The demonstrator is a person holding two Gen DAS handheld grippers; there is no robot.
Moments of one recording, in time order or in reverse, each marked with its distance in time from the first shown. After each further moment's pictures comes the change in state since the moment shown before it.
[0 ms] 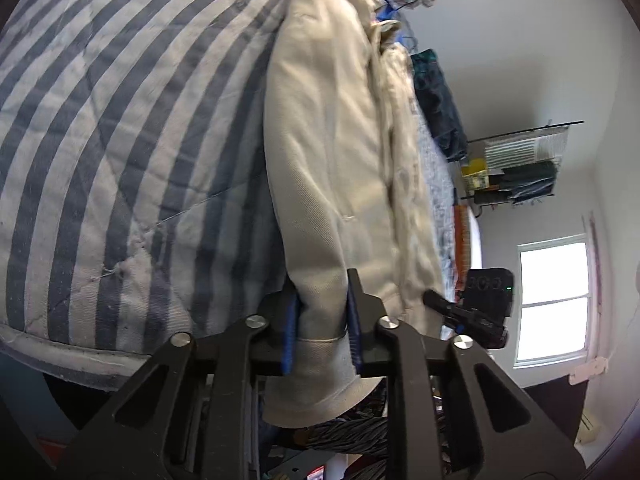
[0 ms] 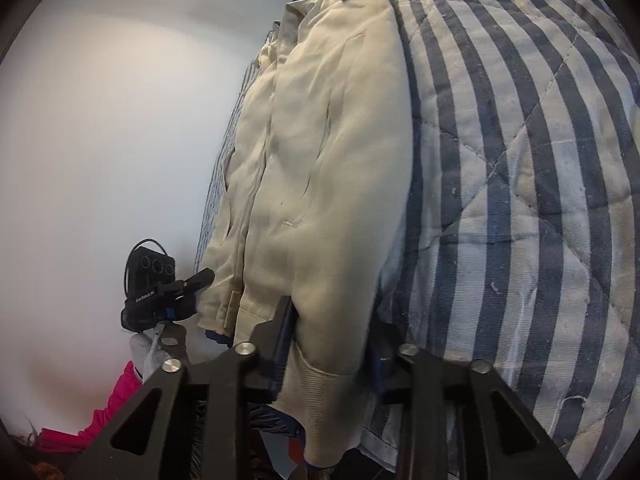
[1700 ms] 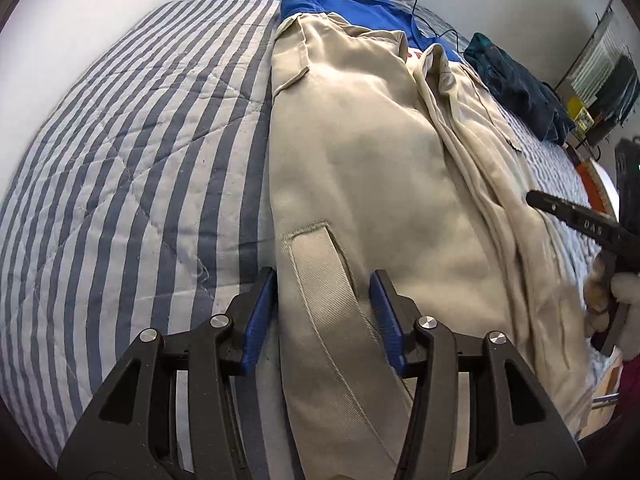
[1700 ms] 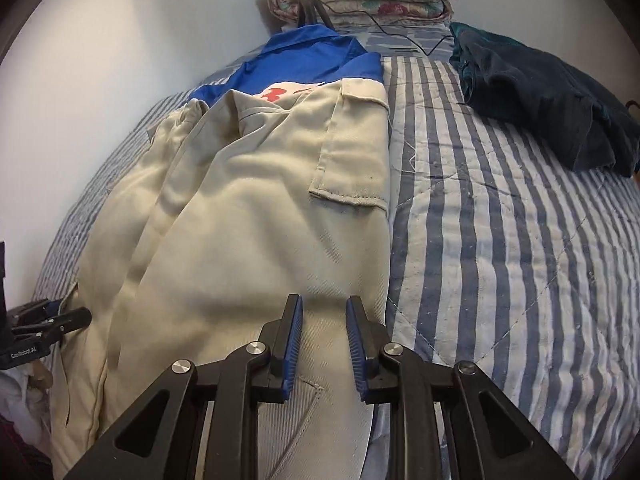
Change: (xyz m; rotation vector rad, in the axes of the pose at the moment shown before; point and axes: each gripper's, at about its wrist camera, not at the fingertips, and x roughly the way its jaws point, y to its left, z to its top) left arm 0.063 -0.043 0.130 0.400 -0.152 0.560; right arm 0.057 0.048 0.184 -0.347 -0.223 -0.666
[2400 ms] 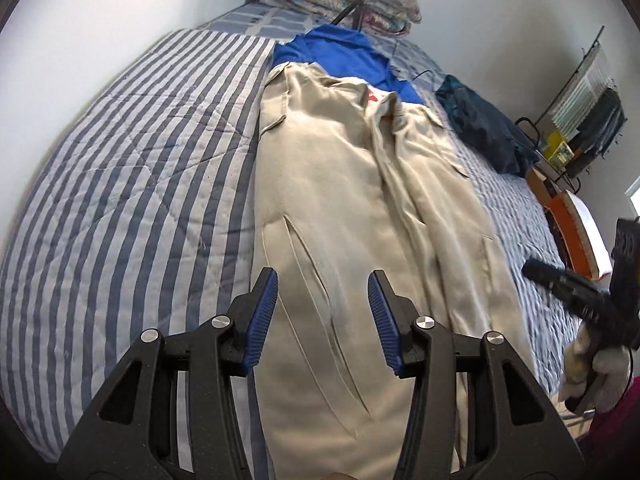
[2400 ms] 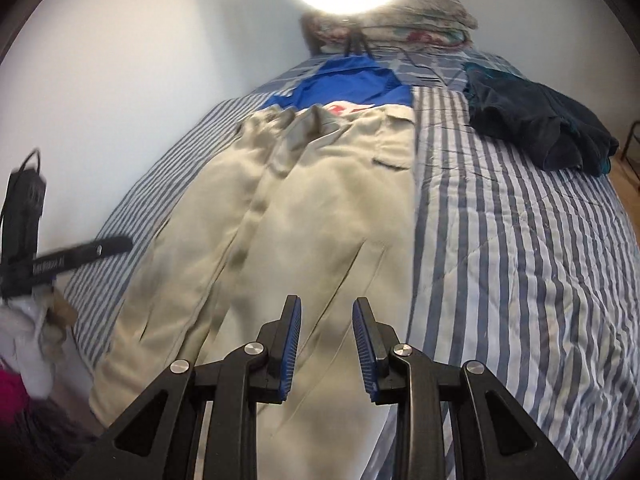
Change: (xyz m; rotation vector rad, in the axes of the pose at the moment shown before) left arm -0.066 -0.015 -0.012 -0.057 -0.099 -0.065; right arm -0.087 0.021 -0.051 -0.021 -0.070 0.088
